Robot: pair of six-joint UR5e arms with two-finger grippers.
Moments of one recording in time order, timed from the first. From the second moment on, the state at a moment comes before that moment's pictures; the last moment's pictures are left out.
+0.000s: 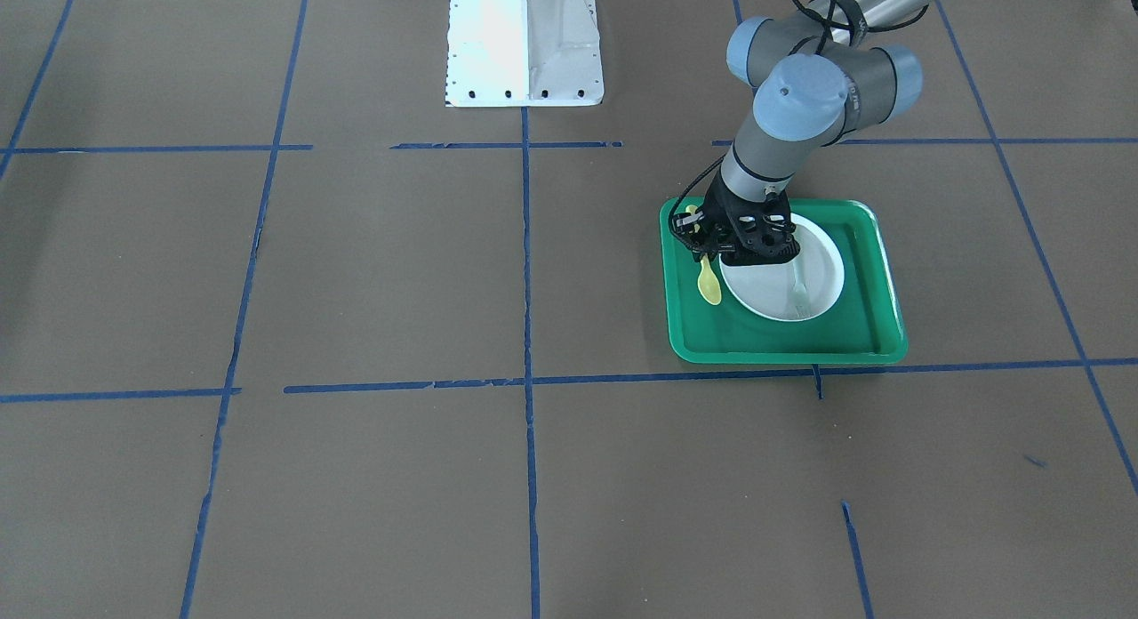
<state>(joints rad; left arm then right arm) -0.64 -1.98 -1.72 -1.79 -2.03 -1.20 1.58 -1.70 1.64 -1.50 2.28 0.01</state>
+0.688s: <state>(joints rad) -0.62 -1.98 -1.67 -1.85 -2.03 -1.19 1.58 -1.70 1.64 -1.50 2.28 0.01</state>
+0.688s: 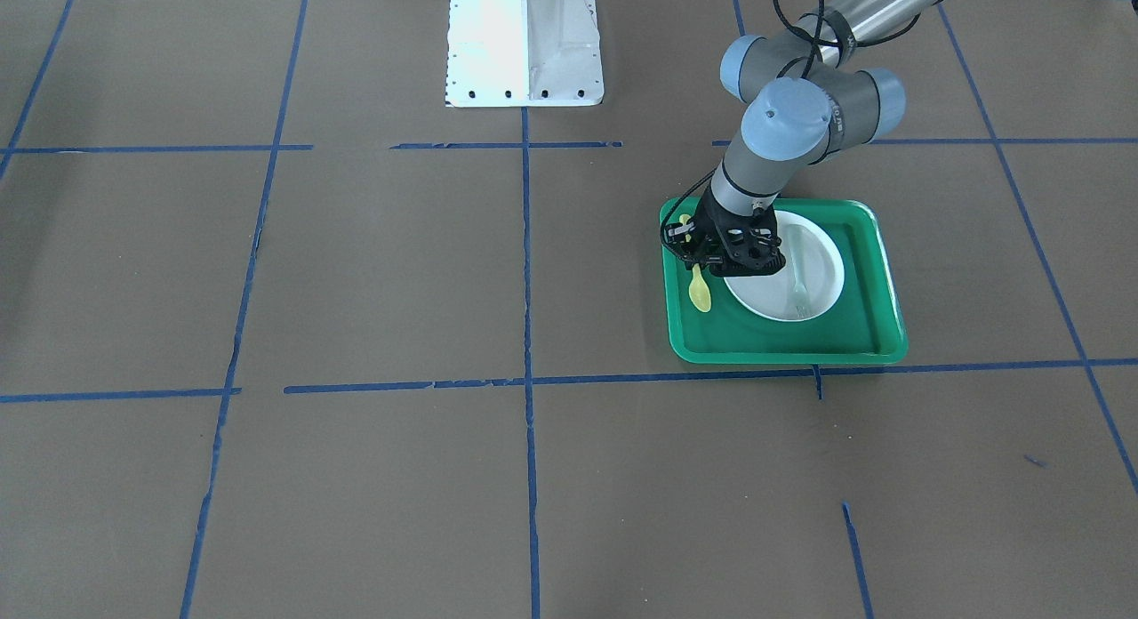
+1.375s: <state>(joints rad) -0.67 -1.97 -1.77 -1.80 -2.03 -1.19 1.58 -1.70 1.64 -1.50 2.28 0.01</state>
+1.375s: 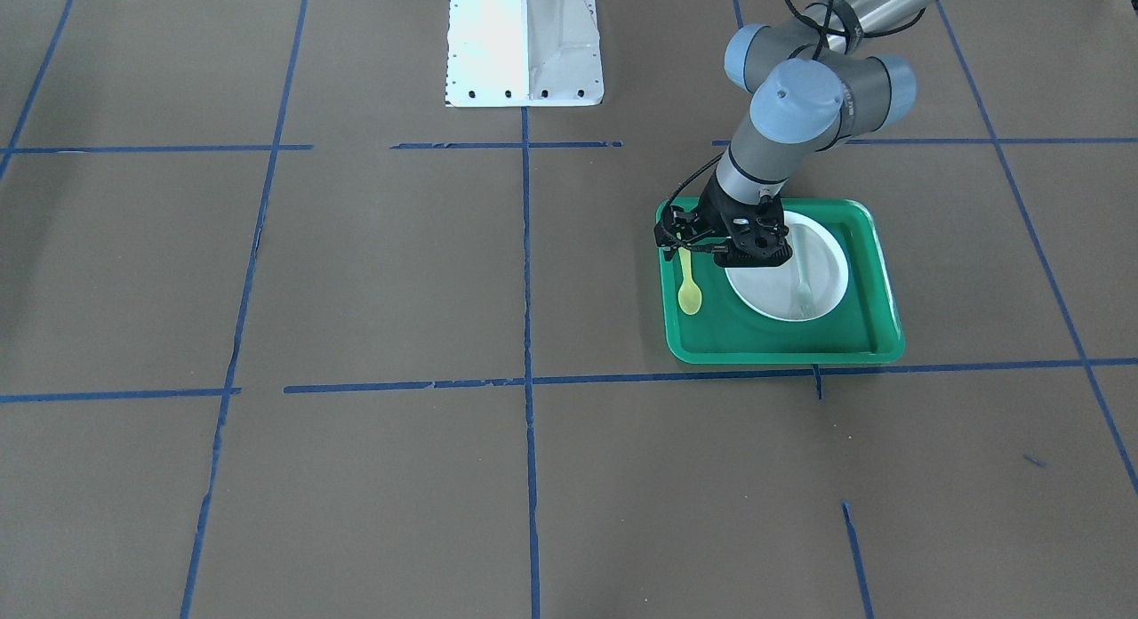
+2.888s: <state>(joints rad) -1.49 -1.68 -1.80 -1.53 -2.31 0.06 1.58 -1.70 1.64 -1.50 2.28 0.01</state>
